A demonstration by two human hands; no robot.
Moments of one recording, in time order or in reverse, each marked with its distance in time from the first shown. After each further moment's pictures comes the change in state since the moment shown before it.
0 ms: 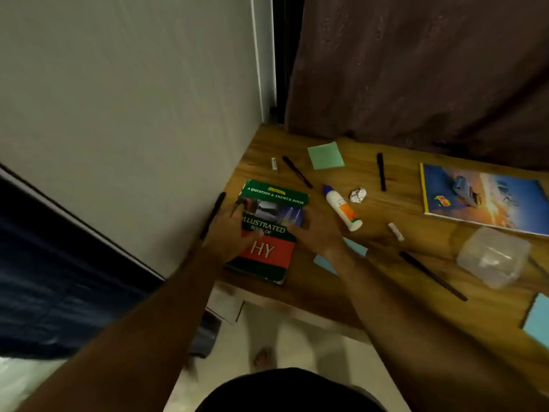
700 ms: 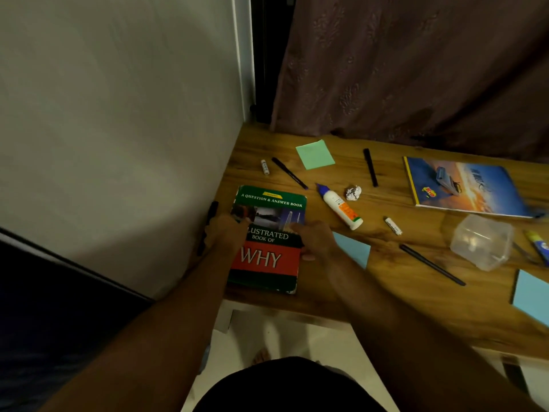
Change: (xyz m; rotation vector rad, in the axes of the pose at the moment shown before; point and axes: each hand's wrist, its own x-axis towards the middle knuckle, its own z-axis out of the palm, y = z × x) left_hand 0.048 -0.010 0.004 -0.216 0.047 -0.427; right_hand 0.001 -0.039 0.016 0.504 0.029 0.700
